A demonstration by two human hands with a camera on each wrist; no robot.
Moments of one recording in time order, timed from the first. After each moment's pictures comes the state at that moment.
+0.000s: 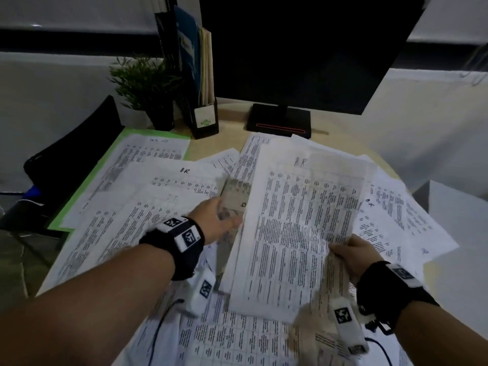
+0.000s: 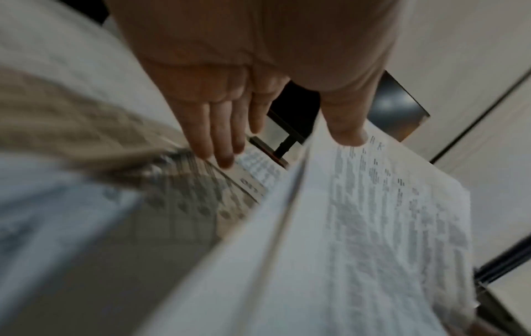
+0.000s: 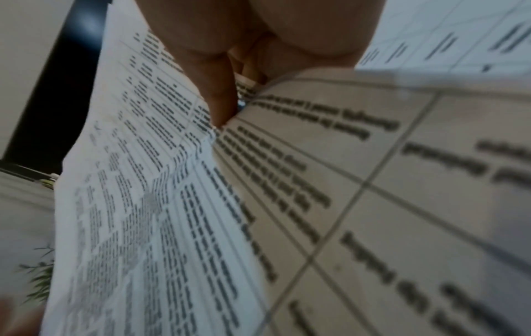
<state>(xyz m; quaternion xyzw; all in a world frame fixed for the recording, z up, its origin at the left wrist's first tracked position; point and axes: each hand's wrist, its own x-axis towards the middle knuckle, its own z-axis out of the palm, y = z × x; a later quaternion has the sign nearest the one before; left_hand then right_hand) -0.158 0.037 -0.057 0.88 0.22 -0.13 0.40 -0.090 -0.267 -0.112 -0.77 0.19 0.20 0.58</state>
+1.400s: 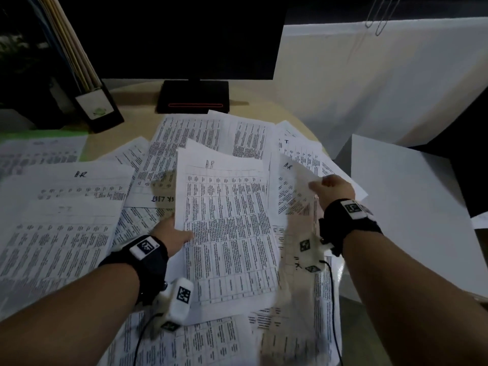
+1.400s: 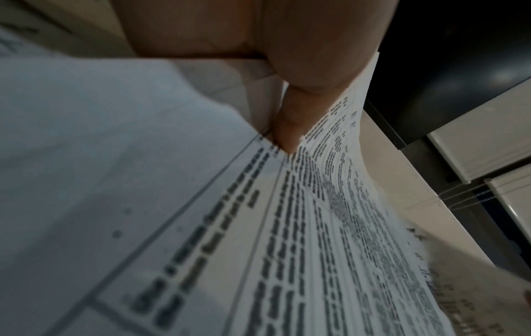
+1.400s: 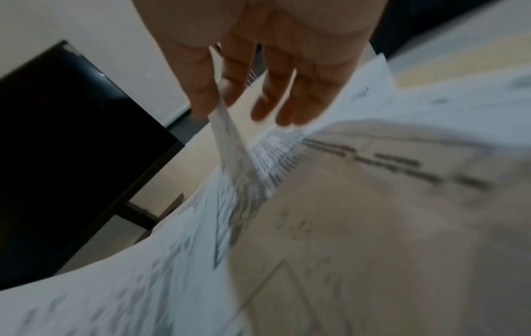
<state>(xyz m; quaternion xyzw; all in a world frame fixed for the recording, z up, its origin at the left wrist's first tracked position) -0.121 -0.060 -0.119 0.86 0.25 -0.19 0.41 -0.014 -0.383 -0.084 -0.87 0.24 0.10 0.42</state>
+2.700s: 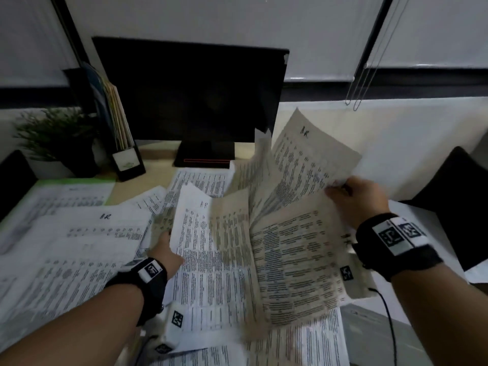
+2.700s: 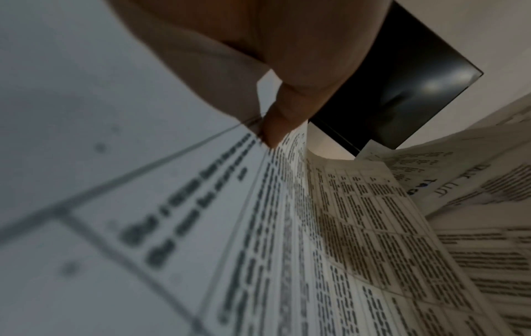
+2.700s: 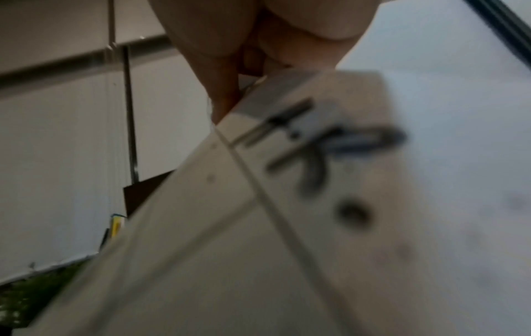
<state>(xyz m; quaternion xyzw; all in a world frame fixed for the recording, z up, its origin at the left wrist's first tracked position) -0.112 -0.032 -0.098 0.87 0.27 -0.07 0.40 -0.038 -0.391 0.061 -0.93 0.04 -0.11 0.35</state>
